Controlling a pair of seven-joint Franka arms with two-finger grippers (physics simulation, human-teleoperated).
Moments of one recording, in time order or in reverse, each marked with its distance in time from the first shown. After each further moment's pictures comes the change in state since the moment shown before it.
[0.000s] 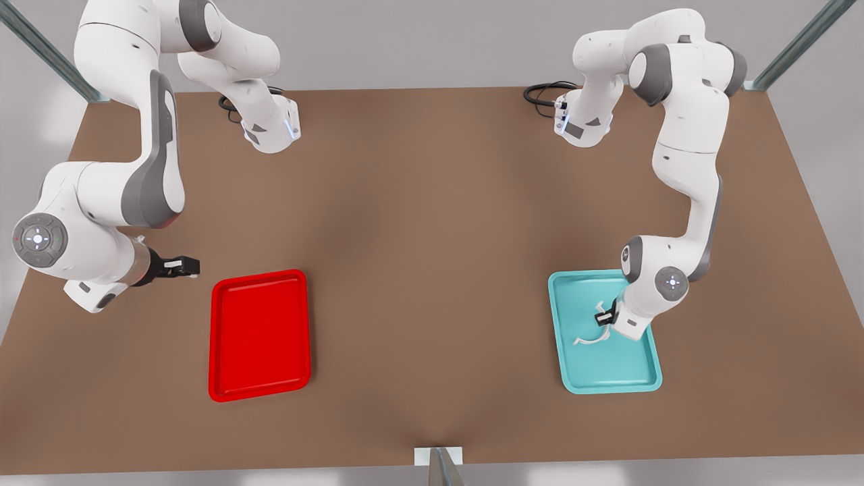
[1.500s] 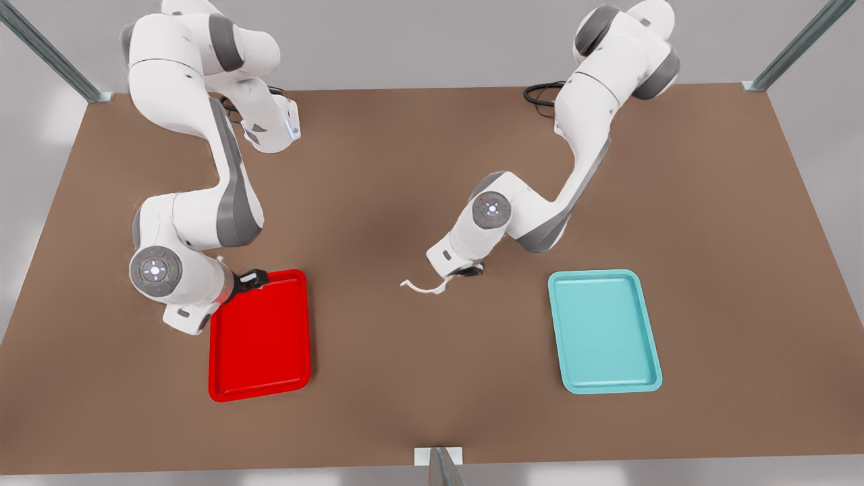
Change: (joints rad) left arm -0.435 -0.019 -0.287 0.393 0.060 -0.330 -0.157; right arm 0.204 0.186 0.011 0.113 0.061 0.043 -0.075
